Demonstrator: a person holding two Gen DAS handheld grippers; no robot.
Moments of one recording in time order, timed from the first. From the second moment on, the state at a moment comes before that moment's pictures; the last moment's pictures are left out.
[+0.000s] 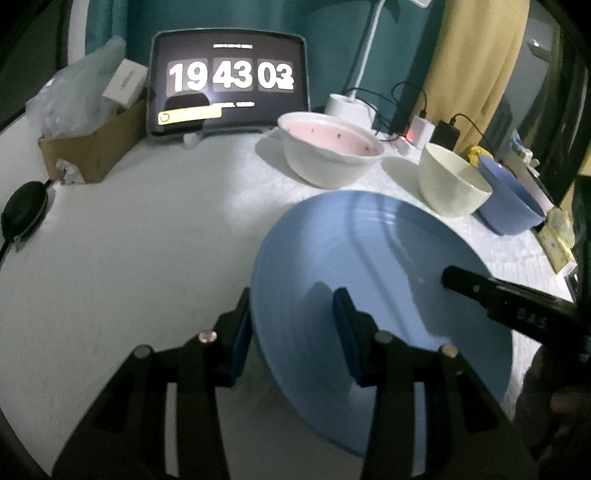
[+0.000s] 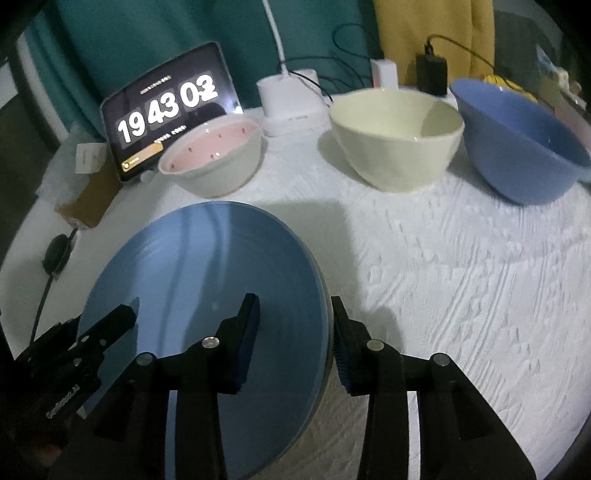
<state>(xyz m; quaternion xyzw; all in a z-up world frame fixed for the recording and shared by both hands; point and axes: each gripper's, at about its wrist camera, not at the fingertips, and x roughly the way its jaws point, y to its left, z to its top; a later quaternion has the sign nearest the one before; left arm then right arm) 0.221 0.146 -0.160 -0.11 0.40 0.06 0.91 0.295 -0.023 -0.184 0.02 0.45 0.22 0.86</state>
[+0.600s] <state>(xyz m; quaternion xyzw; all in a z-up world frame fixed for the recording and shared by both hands) 0.191 0.137 -0.120 -0.10 0.35 0.10 0.93 0.272 -0.055 -0.162 0.01 0.42 0.21 0.88</state>
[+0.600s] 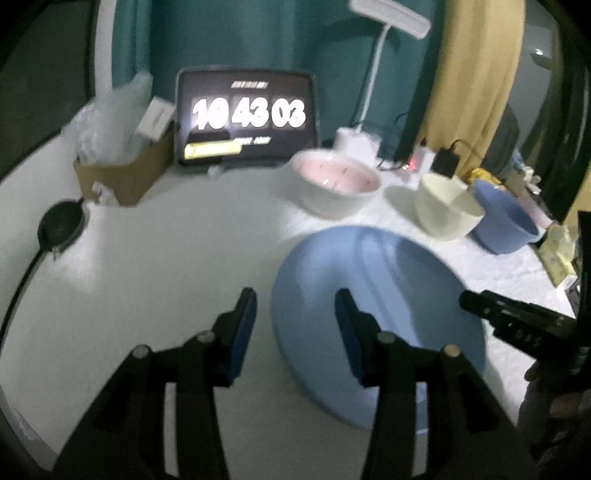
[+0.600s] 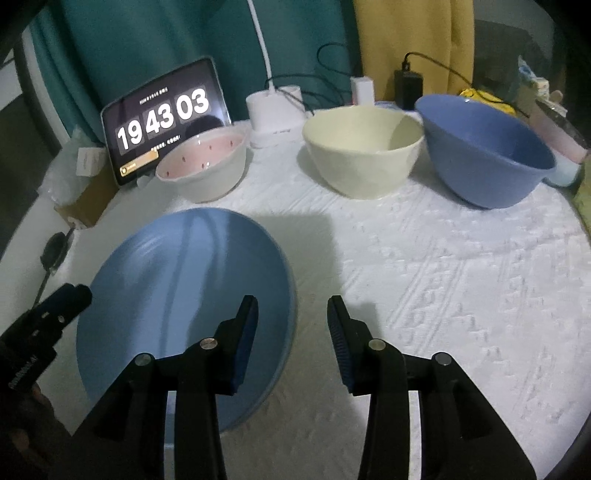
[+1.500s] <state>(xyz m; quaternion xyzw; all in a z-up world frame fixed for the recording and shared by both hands) 0.216 0.004 -0.083 -0.04 0.34 0.00 0.94 0.256 -0.168 -0.135 0.06 0.37 0.17 0.91</state>
